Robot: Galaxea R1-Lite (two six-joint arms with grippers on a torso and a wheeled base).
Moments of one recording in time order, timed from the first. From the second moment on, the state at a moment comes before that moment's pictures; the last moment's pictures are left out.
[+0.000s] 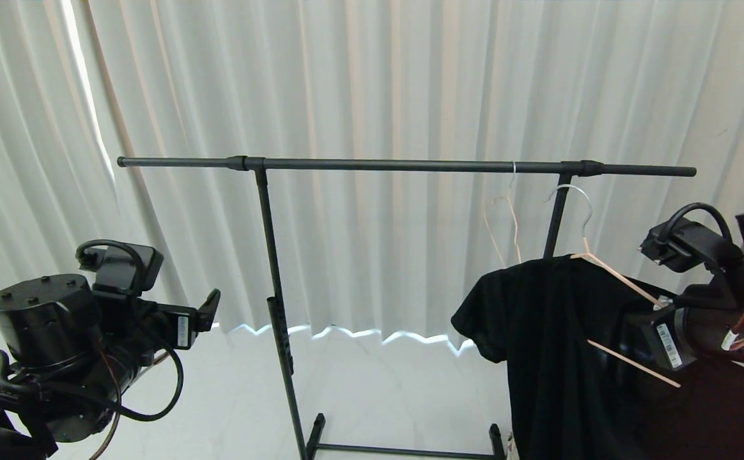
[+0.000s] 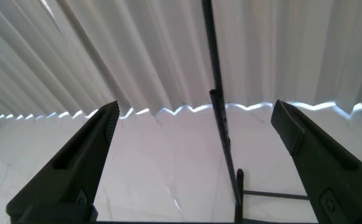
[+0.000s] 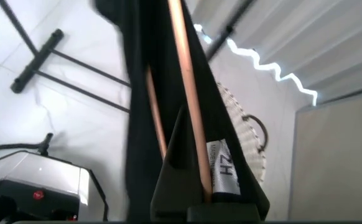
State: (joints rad) left arm -0.12 1.65 -0.28 -1.18 0.25 0.27; right arm 0.46 1.36 -0.81 0.09 -0.22 -0.08
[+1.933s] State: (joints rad) left arm -0.19 1.67 -0.30 -1.18 0.25 0.28; right arm 0.56 1.72 -1.25 0.08 -0.39 0.23
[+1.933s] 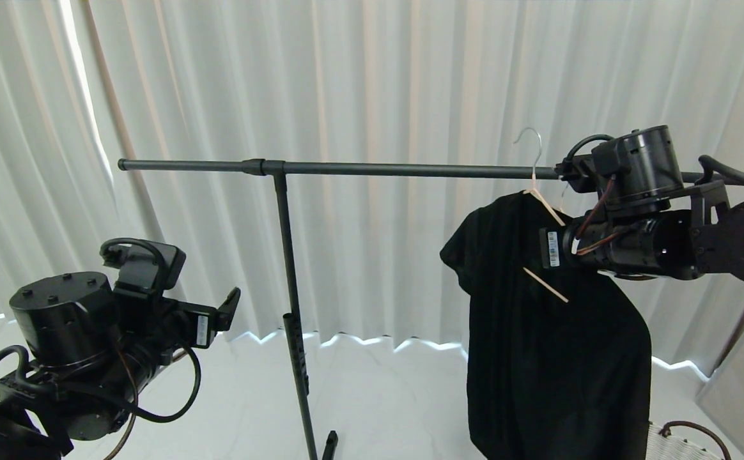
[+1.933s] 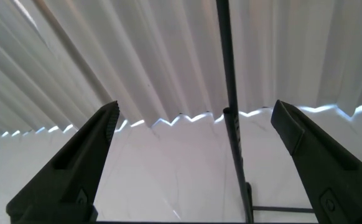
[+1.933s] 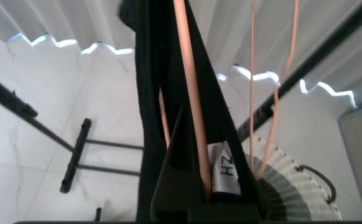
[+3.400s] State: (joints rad) left arm -0.26 1.68 -0.29 -1.18 0.25 0.28; right arm 0.58 1.76 -1.18 0.09 -0.42 0.26
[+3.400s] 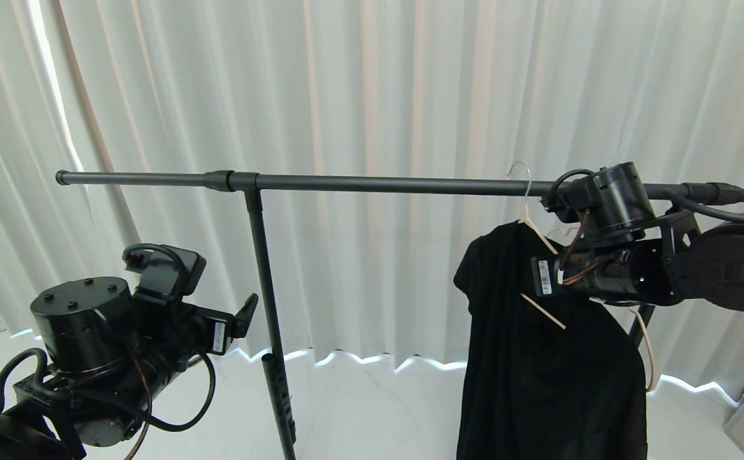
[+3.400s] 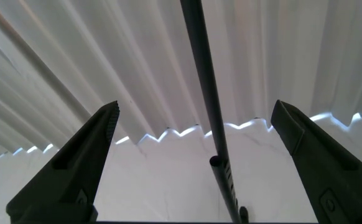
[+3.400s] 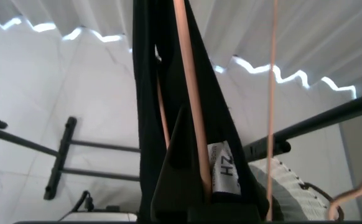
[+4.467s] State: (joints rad) left arm -0.25 1.68 -0.22 -1.24 0.26 0.27; right arm 0.64 1.55 -1.13 0.24 -0.42 0.22
